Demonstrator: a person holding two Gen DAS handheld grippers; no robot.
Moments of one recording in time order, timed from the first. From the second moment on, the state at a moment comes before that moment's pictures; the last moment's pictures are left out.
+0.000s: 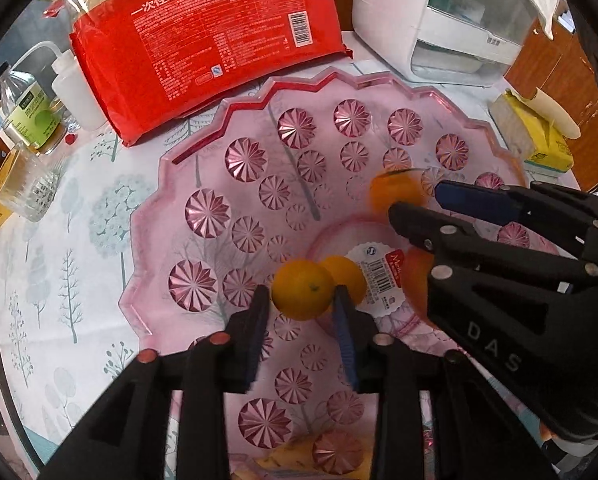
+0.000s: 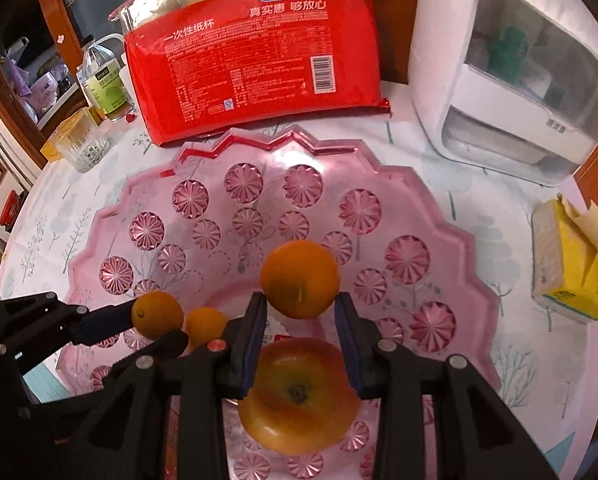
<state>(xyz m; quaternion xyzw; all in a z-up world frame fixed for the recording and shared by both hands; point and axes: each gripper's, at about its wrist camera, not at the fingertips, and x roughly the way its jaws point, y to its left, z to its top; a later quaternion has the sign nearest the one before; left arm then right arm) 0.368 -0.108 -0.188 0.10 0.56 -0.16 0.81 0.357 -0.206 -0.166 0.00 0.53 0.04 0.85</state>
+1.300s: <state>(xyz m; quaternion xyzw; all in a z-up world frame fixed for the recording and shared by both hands) 0.281 -0.035 -0.078 0.02 0.49 -0.15 0.86 0.248 -0.181 -0.054 0.01 0.43 0.01 0.90</state>
